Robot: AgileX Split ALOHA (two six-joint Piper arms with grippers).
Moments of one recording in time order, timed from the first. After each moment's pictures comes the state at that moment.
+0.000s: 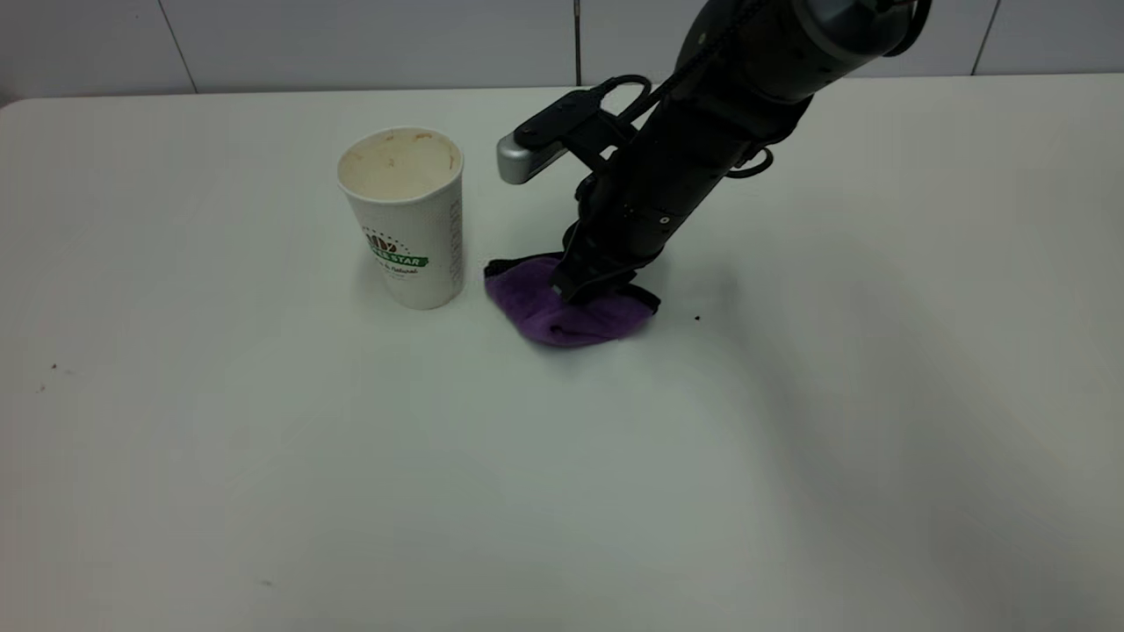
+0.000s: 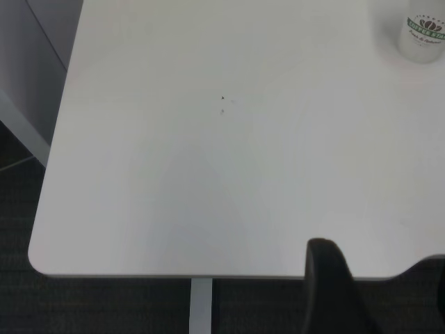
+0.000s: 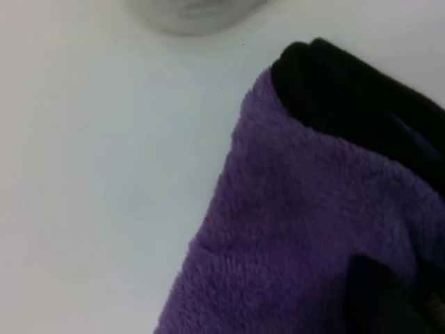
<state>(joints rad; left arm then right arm) -0.01 -0.02 -0.49 0.07 1.14 -0.01 0.46 2.64 -1.79 0.68 0.37 -1.00</state>
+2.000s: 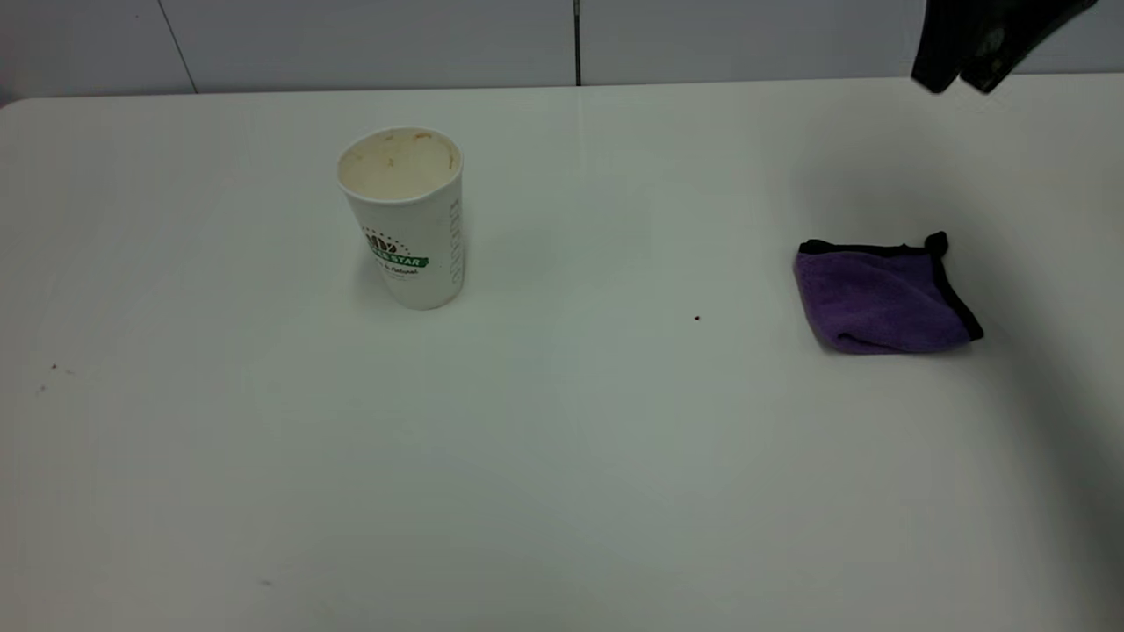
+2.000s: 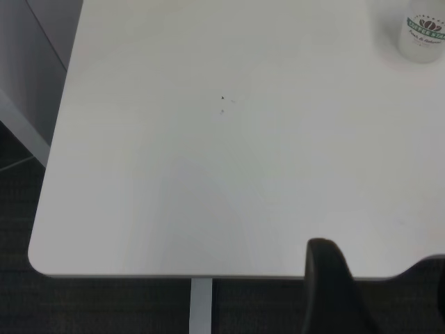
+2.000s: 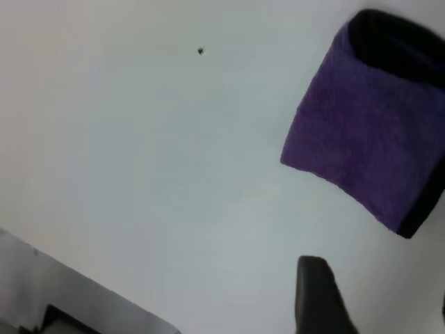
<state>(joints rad) -0.01 -0.02 -0.49 0.07 1.14 -0.01 0.06 2.16 -1.77 0.31 1.20 -0.40</state>
